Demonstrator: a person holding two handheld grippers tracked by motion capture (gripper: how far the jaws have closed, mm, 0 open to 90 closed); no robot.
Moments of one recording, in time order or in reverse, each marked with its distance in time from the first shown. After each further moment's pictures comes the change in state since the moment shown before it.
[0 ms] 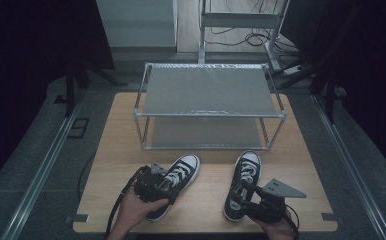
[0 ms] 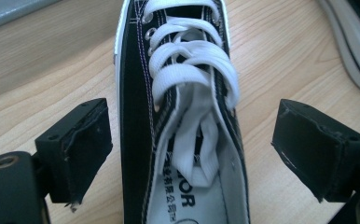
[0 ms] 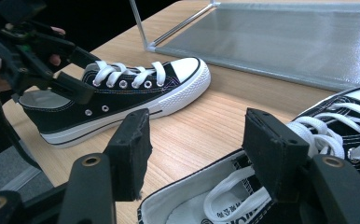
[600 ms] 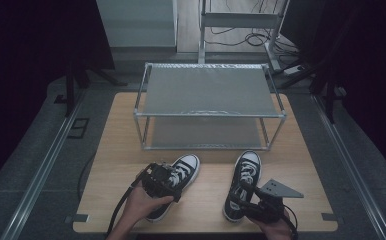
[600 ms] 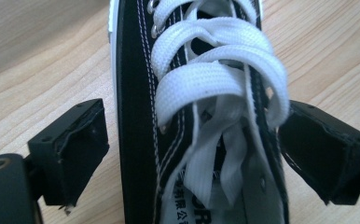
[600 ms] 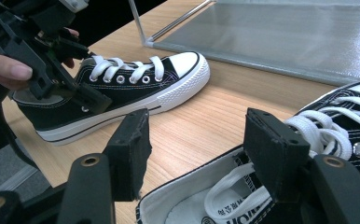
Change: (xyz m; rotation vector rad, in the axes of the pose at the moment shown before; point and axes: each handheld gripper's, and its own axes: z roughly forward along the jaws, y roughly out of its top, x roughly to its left) left arm 0.000 0.013 0.028 0.175 0.053 0.019; right arm 0.001 -0.003 0.004 0.014 -0.009 0.003
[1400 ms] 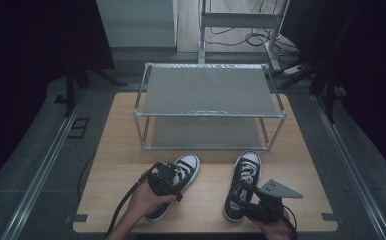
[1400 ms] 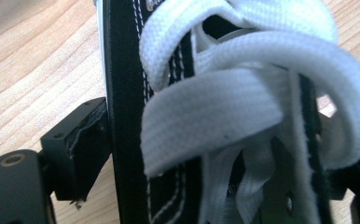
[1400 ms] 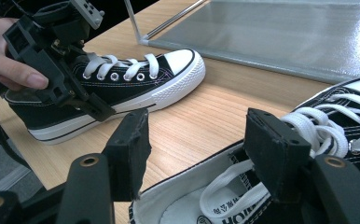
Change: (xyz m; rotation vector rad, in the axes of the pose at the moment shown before) left arm -0.002 0.011 0.018 0.153 0.036 0.003; right arm 0.000 -0.002 0.002 0.000 -0.021 -0.003
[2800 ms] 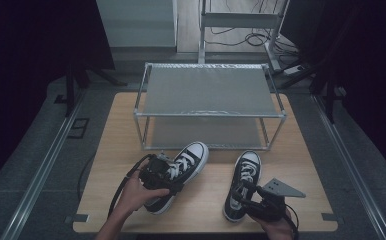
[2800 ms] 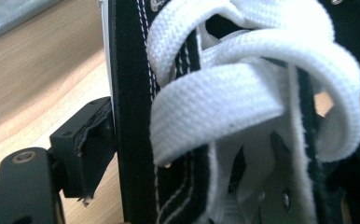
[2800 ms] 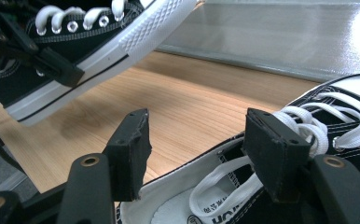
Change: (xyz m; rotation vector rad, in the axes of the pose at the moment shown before) left arm 0.014 -0.002 -0.051 -0.263 -0.205 0.088; right arm -0.006 0.000 -0.003 -0.004 -0.011 0.017
